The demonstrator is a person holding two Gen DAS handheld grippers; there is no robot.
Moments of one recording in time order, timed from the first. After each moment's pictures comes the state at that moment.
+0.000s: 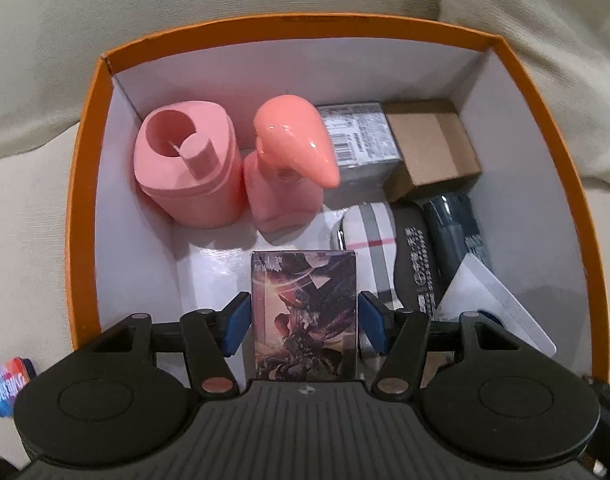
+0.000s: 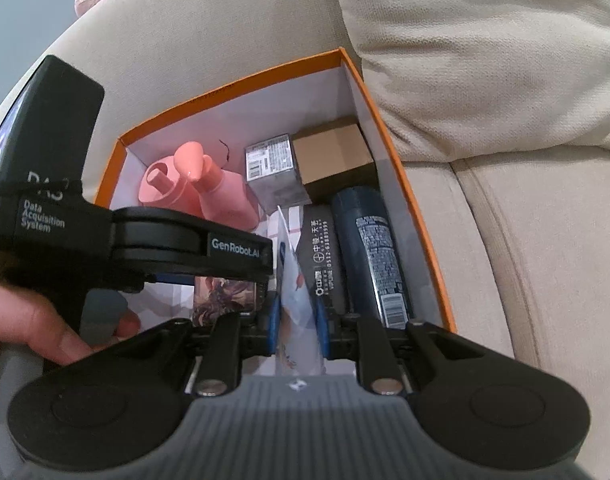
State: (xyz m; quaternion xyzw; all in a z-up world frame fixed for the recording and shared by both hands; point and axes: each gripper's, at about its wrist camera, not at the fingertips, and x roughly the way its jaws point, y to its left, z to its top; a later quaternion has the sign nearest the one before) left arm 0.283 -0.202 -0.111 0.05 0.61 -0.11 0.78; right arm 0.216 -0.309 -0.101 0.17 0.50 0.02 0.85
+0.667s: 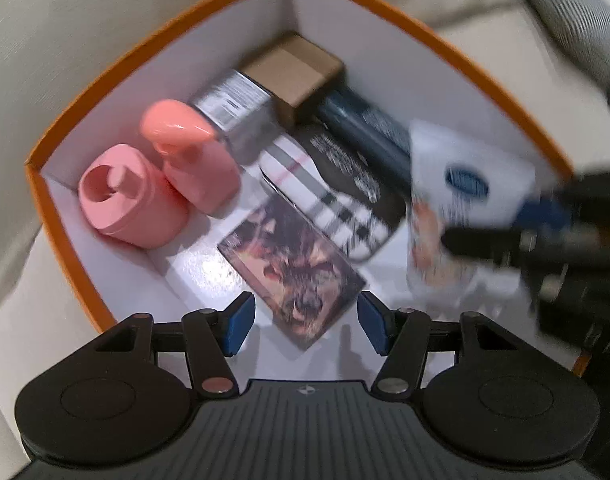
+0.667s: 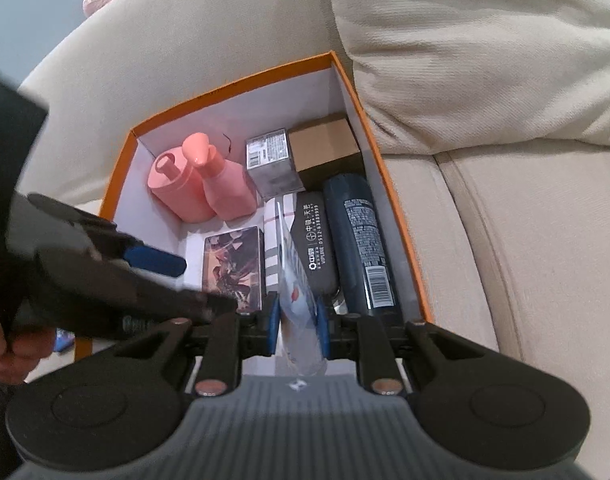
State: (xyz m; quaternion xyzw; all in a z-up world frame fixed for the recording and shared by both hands) left arm 0.236 -0.215 -0.092 0.27 0.58 -0.29 0.71; right arm 0.190 -0.319 -0.088 0.18 0.49 0.02 0.85
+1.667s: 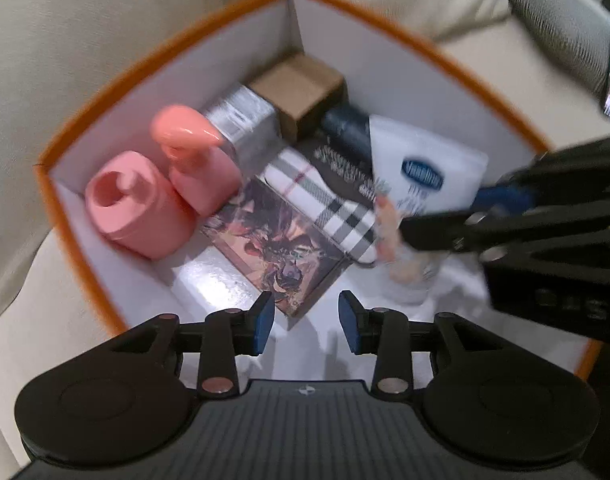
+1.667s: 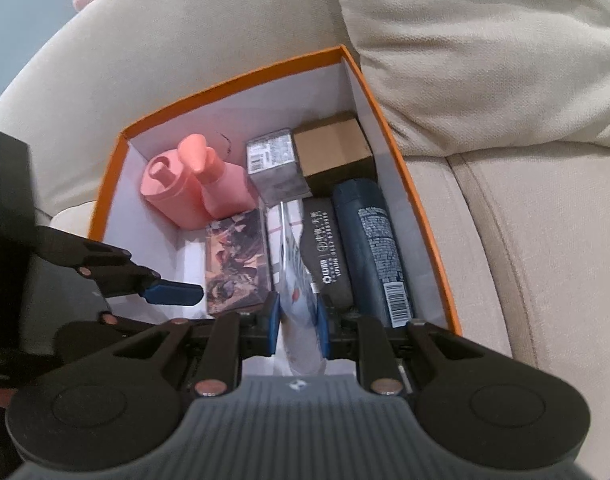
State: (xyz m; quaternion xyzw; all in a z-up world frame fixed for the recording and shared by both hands) left arm 0.222 -0.184 -0.066 0.24 0.54 -0.31 0.75; right arm 0.212 -0.306 -0.090 0.17 0.50 0.02 0.85
